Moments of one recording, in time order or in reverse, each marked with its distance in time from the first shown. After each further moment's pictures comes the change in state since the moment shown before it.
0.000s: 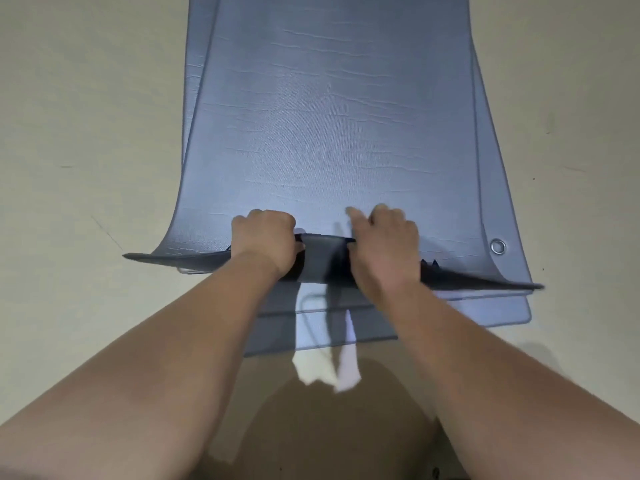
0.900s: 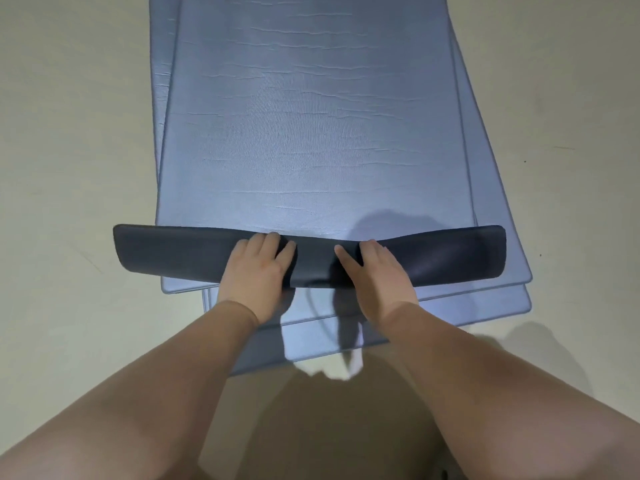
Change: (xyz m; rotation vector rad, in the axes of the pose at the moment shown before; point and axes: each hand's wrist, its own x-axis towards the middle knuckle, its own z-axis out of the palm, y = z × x) left_hand -0.020 -0.007 0.048 0.066 0.175 0.351; right_hand -0.024 0.031 0.061 0.129 -0.308 -0.062
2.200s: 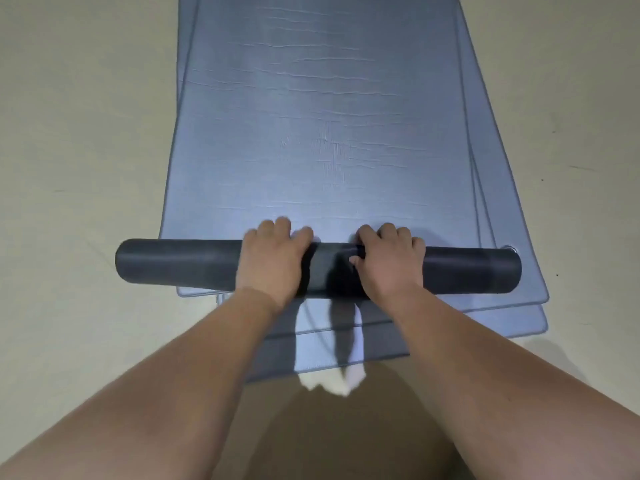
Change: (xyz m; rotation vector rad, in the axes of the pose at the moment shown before) left_hand 0.021 -0.005 -0.028 -0.039 0.107 -0.134; right_hand 0.040 -0.020 -0.035 0.034 0.149 0.206
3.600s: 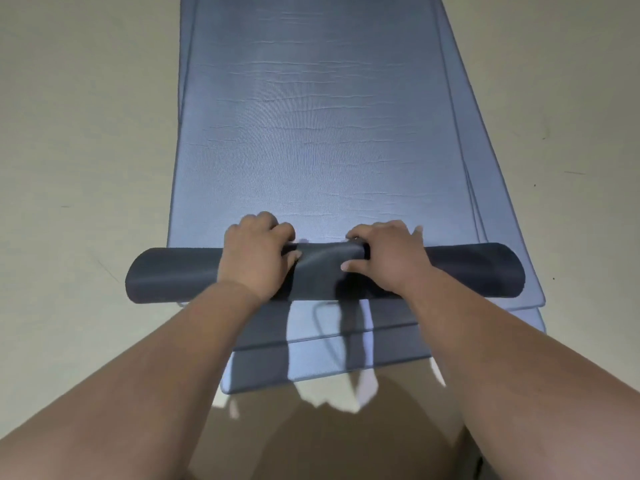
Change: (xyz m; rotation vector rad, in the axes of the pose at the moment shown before) left_hand 0.014 -0.022 -0.013 -0.157 0.028 0.004; right_hand 0.019 0.021 -0.033 0.150 -0.177 -0.138
